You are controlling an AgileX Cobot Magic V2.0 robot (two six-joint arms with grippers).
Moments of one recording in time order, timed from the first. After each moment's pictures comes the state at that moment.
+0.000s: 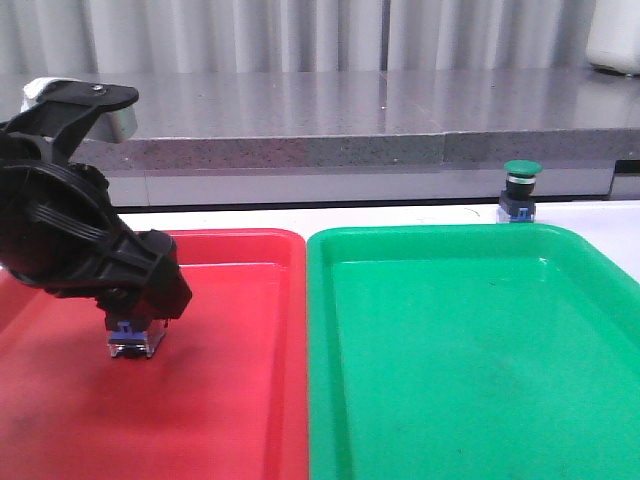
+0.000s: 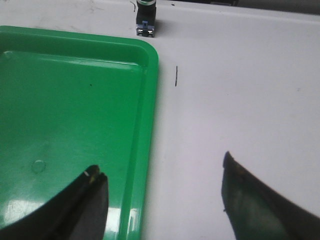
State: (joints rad) left arm -0.50 1.59 -0.69 -0.09 0.04 0.08; right arm 0.06 0.69 -0.56 0.00 0.59 0.00
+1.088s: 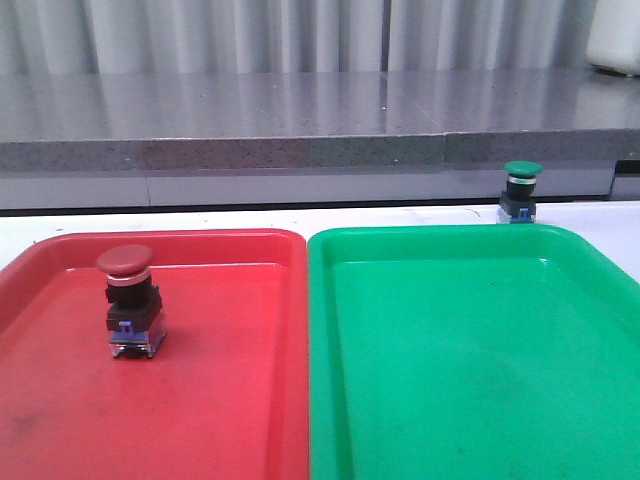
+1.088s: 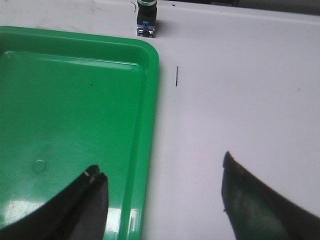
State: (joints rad) left arm -0.50 0.62 -0.81 -0.11 0.71 0.08; right arm 0.06 0.69 -0.56 0.00 0.59 0.00
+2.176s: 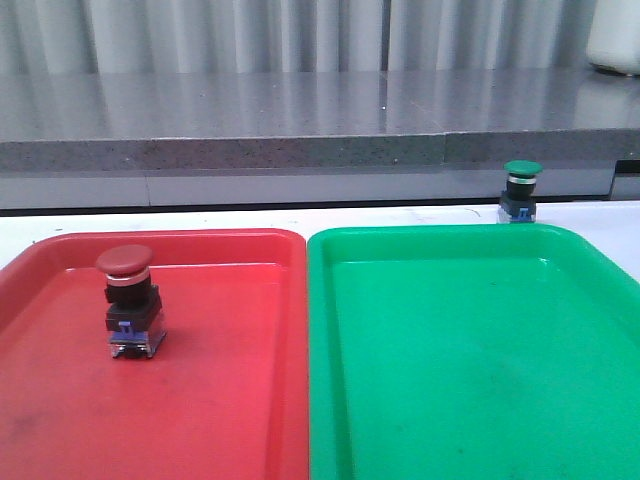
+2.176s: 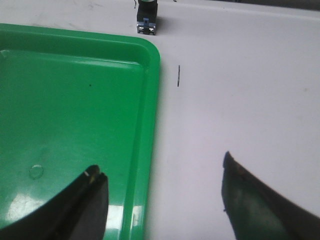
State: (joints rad) left arm -0.50 0.60 -0.78 -0.11 0.72 0.08; right arm 0.06 0.77 -0.56 0.01 0.53 0.00
